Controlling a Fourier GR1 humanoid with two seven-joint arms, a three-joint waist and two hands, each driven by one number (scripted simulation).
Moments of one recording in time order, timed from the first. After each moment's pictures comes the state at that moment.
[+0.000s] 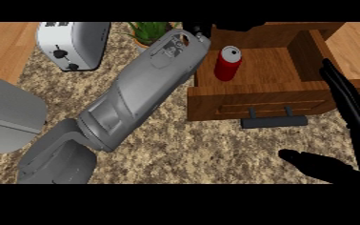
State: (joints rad) left arm -1.44 0.00 -0.61 -0.43 0.71 0.84 -0.12; right arm 0.00 -0.24 -0.02 -2.13 0.63 0.15 0.02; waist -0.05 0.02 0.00
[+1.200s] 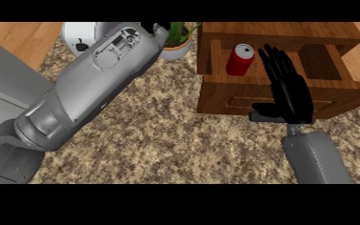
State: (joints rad) left arm -1.30 0.24 -0.63 -0.80 0.58 0.82 0.13; right arm -0.31 -0.17 0.03 -1.36 1.10 -0.28 -0.09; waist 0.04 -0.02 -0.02
